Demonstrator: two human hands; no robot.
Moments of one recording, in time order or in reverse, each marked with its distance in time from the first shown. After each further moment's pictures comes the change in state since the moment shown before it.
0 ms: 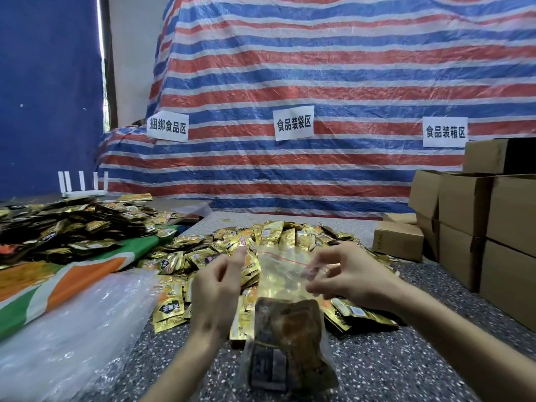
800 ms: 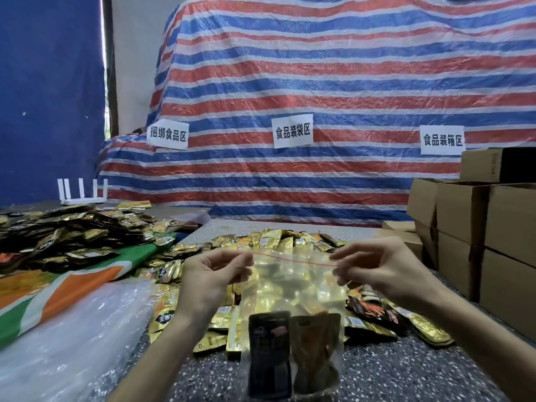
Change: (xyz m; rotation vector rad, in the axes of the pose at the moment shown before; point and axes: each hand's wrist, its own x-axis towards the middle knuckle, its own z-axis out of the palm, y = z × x) left_hand 0.030 0.009 -0.012 -0.253 -0.146 -0.058; right_hand -0.024 0.007 -0.040 0.169 0.175 -0.146
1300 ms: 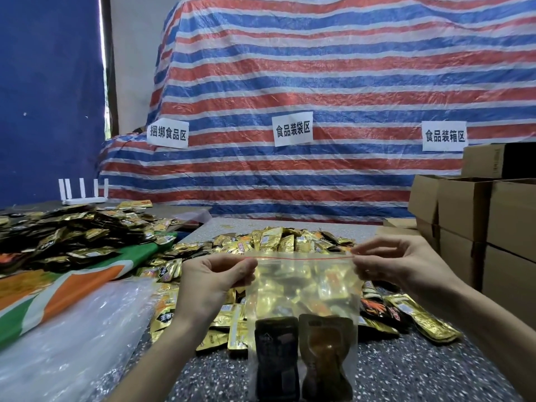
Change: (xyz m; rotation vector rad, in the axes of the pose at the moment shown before) left_hand -0.005 0.003 0.002 -0.018 0.009 -0.049; right_hand -0.004 0.013 -0.018 0.301 0.076 0.103
